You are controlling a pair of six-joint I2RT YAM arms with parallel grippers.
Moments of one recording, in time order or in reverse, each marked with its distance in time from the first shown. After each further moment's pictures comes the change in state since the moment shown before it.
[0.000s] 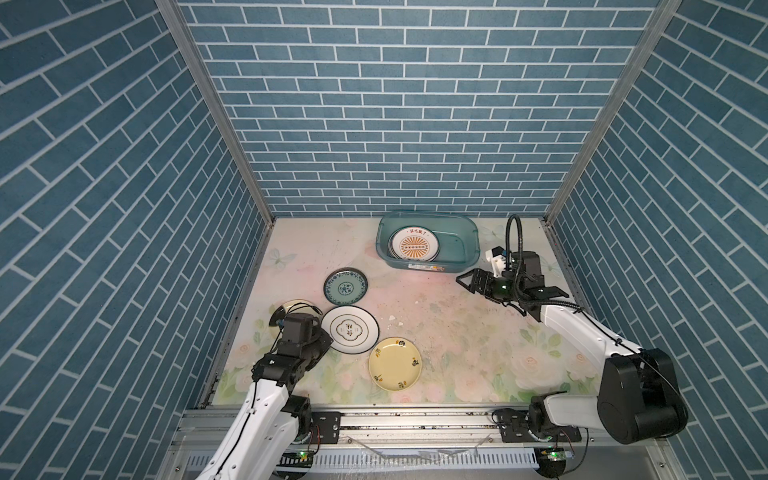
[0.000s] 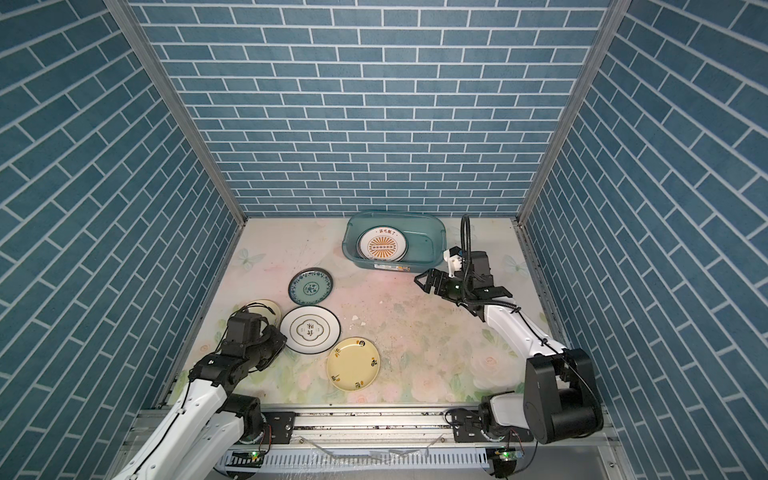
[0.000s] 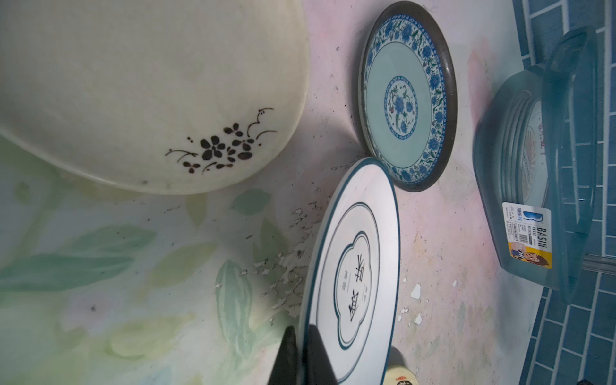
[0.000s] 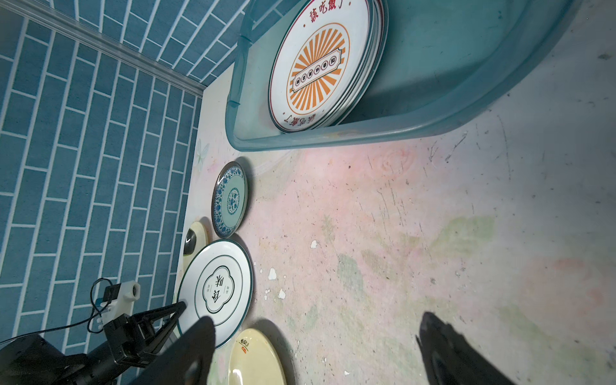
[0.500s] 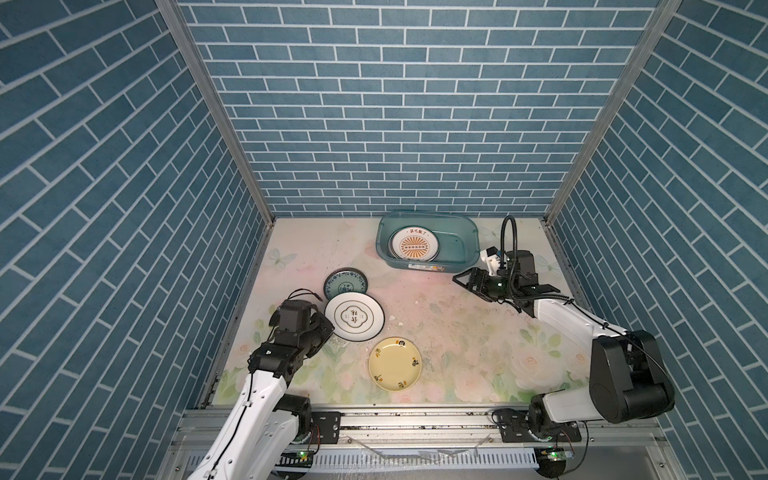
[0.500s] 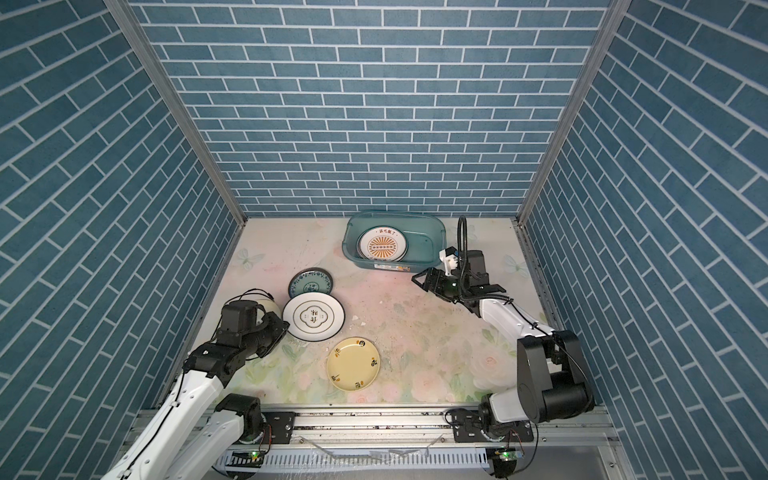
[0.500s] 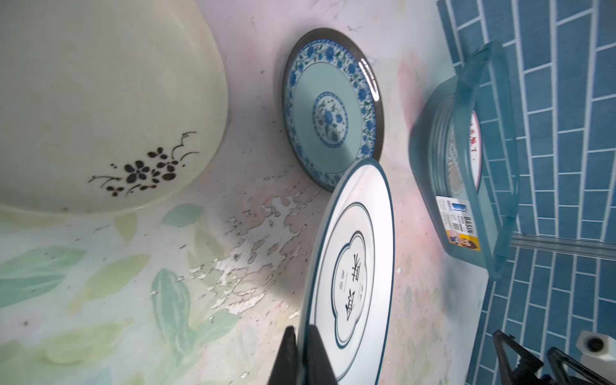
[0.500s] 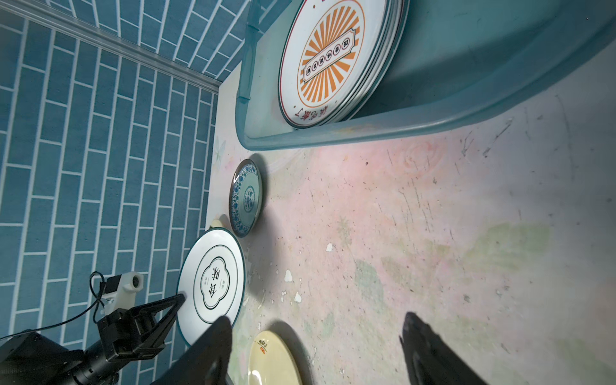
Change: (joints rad) left arm -0.005 0.052 0.126 0.045 0.071 -0.002; right arm 0.005 0.098 0.002 0.119 -0.093 0.088
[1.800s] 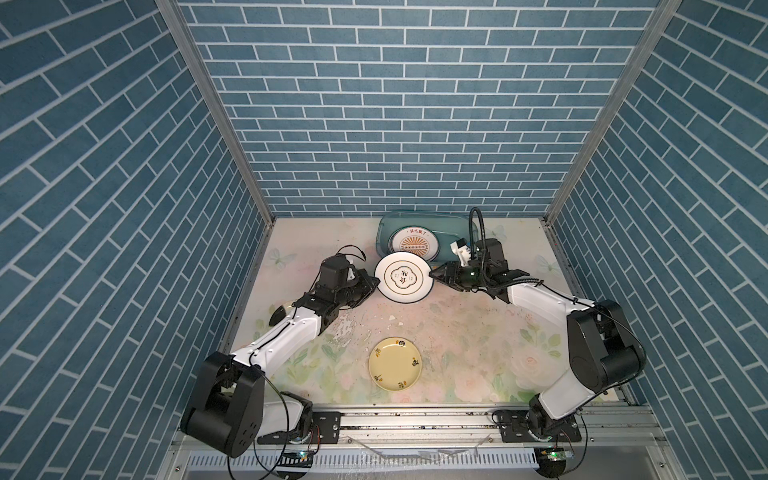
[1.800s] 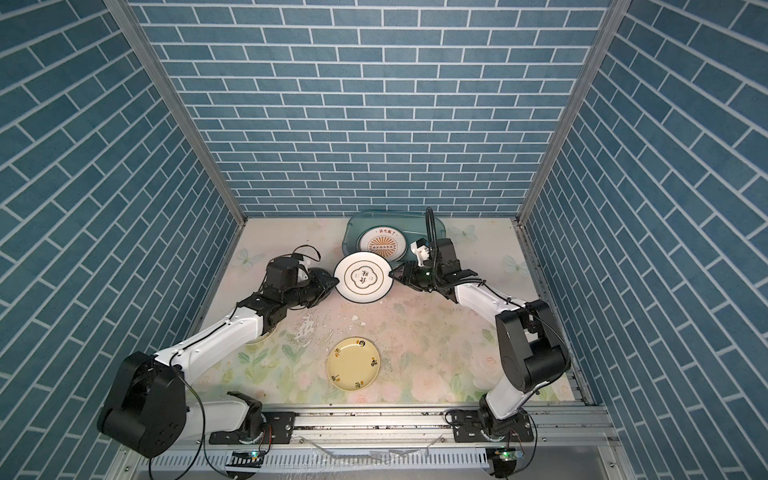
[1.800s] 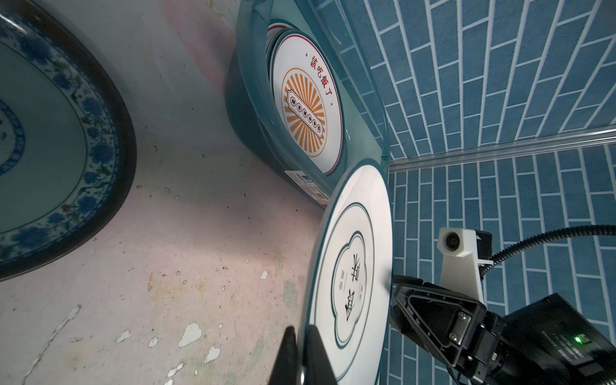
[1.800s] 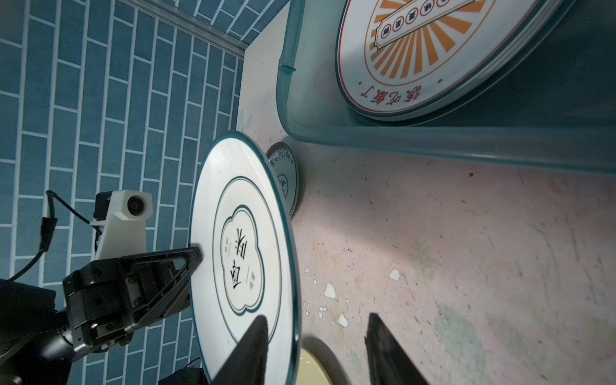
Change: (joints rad) left arm -0.203 0.599 0.238 0.594 0.199 -0.028; right arm 0.180 0.198 0.191 0.036 0.009 0.071
